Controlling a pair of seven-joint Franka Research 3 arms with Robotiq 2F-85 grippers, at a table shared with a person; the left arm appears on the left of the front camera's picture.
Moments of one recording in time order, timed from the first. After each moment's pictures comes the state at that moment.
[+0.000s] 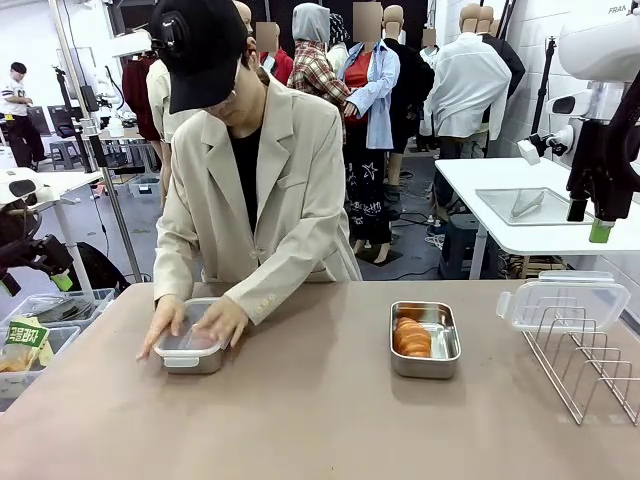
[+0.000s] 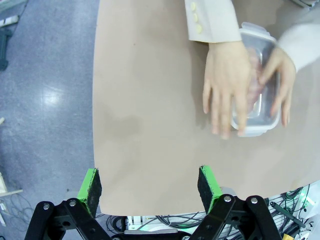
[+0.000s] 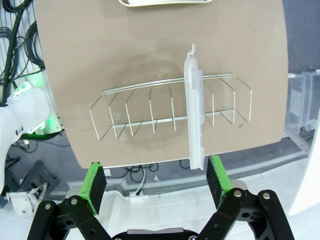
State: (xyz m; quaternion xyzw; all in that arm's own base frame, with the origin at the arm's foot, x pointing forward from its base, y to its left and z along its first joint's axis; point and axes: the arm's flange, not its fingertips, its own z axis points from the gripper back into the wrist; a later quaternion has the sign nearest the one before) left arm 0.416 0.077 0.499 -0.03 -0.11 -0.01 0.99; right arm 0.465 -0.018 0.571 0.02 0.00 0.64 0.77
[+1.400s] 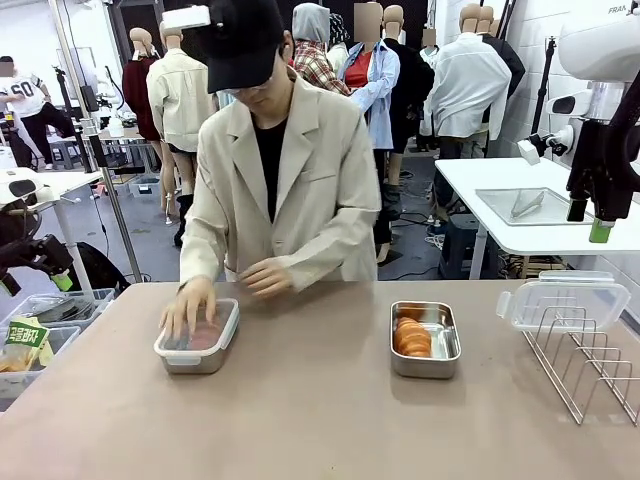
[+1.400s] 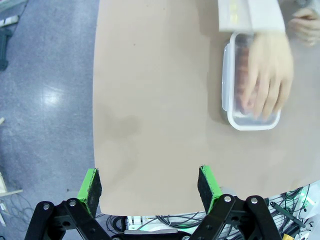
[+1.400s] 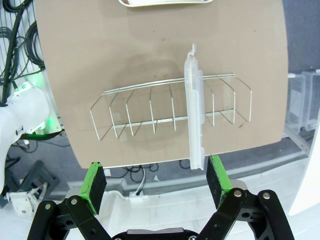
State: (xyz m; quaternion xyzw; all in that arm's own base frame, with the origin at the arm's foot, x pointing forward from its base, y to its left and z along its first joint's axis) left arm 0.416 0.077 0.499 -0.03 -0.11 -0.01 0.99; right arm 0.465 -0.018 0.571 0.02 0.00 0.64 0.77
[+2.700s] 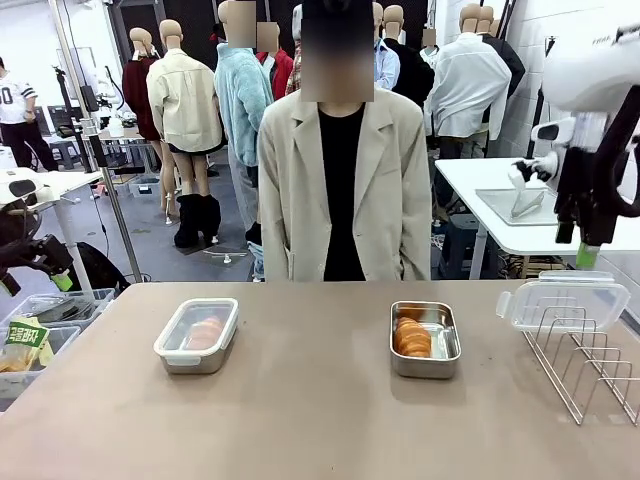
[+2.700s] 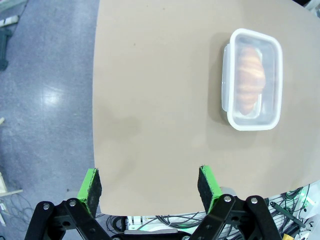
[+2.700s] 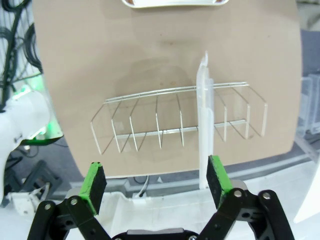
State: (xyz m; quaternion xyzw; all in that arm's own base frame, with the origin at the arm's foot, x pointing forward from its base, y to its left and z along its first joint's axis) left arm 0.416 0.077 0.499 -0.03 -0.11 -0.01 0.99; right arm 0.463 -0.001 0.526 0.03 0.01 0.64 0.77
